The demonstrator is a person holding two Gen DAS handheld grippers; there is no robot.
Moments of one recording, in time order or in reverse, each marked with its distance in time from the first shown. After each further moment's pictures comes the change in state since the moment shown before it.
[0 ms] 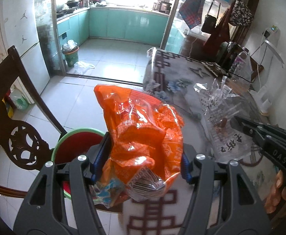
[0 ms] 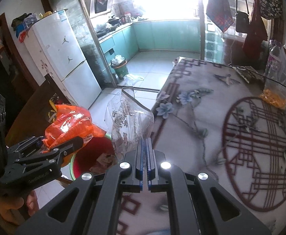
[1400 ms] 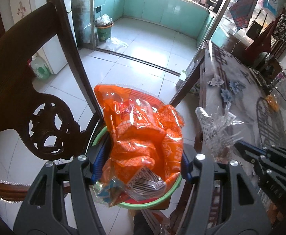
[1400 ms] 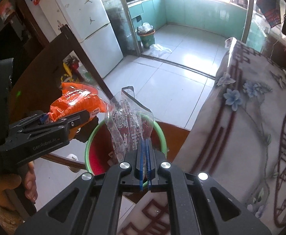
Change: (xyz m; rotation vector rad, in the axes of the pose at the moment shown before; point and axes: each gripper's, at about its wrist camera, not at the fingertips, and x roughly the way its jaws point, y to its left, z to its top) left arm 0.047 0.150 -0.007 -0.184 0.126 0.137; right arm 0.135 0.118 -0.005 -0.152 0.241 0.099
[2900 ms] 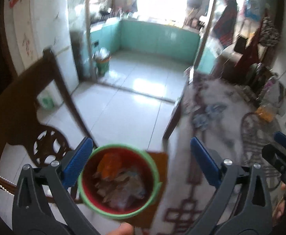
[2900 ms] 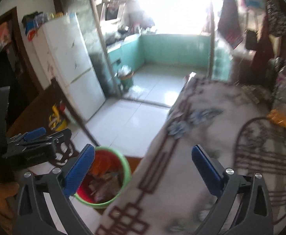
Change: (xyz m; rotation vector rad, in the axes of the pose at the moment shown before) left arm -0.077 -0.101 -0.003 0.068 -0.285 0.030; right arm -0.150 -0.090 -0.037 0.067 -0.412 -0.129
